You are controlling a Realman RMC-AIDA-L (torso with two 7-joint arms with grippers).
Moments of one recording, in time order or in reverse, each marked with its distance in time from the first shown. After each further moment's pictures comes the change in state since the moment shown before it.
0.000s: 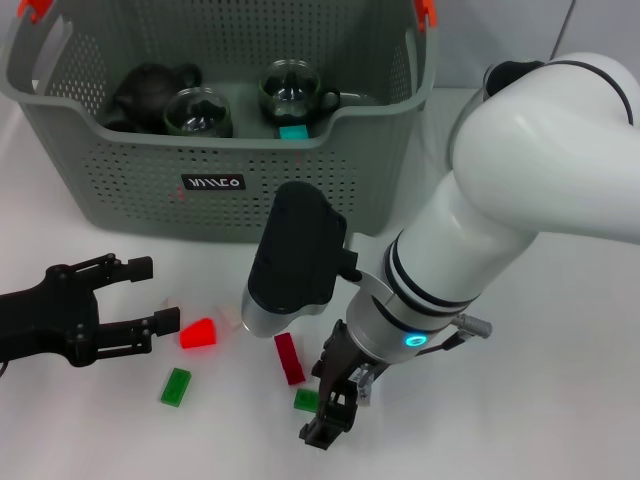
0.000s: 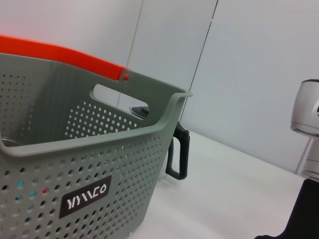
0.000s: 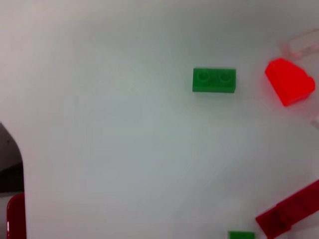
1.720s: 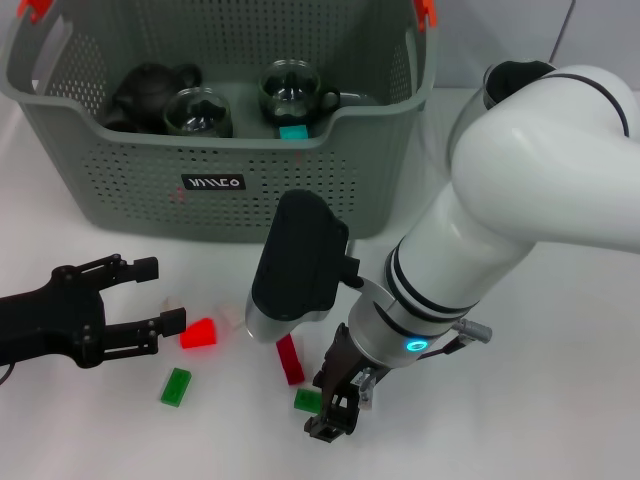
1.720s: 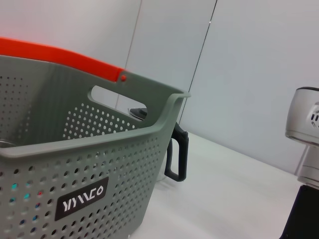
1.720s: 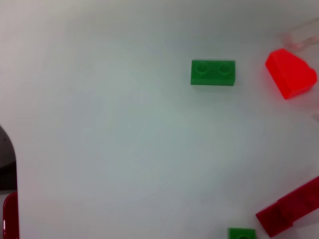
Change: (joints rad) left arm 0.002 -0.011 0.002 0.002 -0.005 -0.006 0.012; right arm -0.002 0.004 -0.015 0.027 0.003 0.026 -0.009
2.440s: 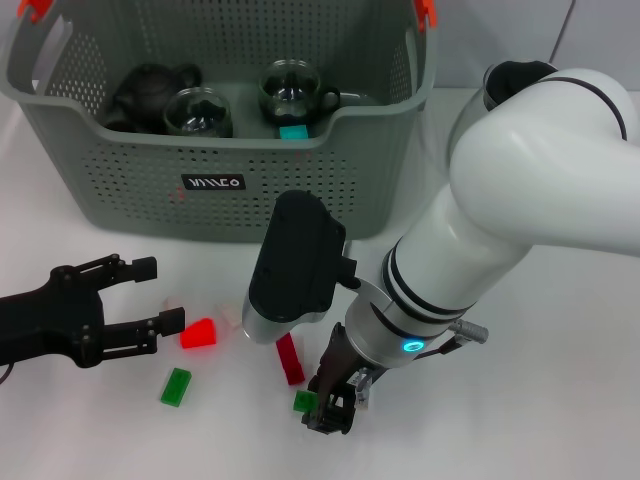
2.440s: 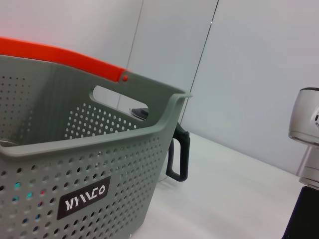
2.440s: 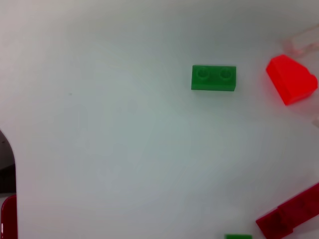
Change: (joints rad) left arm 0.002 0.000 -0.003 0.000 0.000 -0.002 0.000; right arm 0.000 0.001 -0.008 -0.001 0.003 0.015 -0.002
